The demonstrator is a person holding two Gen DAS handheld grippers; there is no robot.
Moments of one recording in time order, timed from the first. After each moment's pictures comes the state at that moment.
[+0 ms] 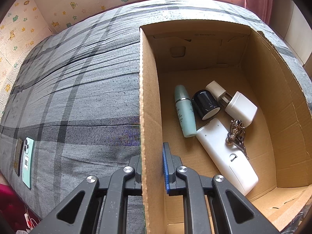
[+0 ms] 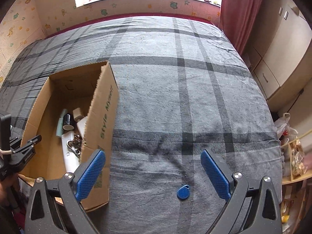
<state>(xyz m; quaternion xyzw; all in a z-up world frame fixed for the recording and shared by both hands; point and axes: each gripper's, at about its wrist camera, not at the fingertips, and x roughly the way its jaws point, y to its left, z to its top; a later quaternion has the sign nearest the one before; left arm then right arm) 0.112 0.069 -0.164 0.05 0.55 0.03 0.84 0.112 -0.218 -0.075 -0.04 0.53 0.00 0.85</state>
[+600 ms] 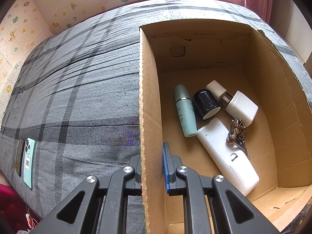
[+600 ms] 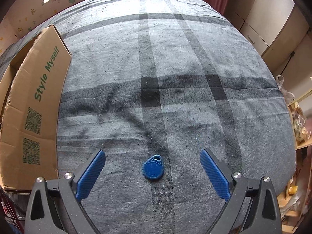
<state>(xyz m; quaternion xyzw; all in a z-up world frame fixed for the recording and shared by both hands) 0.111 0.066 -0.162 0.06 0.55 0.04 0.83 0.084 -0.288 -0.174 0.01 0.58 -0.07 0.81</state>
